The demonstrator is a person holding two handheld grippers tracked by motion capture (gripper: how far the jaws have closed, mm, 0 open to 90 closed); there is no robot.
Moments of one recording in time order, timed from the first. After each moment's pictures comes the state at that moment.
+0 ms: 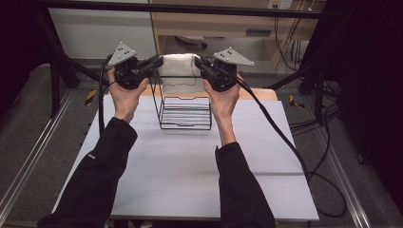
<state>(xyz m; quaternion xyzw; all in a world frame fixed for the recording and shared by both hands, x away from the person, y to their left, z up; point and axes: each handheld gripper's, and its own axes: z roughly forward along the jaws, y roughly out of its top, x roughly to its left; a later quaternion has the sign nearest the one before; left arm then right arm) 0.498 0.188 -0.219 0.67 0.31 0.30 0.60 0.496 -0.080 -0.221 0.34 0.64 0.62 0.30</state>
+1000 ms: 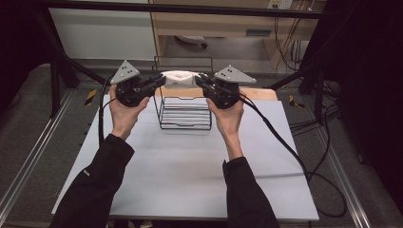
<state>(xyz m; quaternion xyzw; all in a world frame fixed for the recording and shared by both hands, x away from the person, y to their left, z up) 0.470 0.187 -0.248 0.70 0.30 0.27 0.58 0.468 -0.089 -0.249 0.31 0.68 0.60 0.29</state>
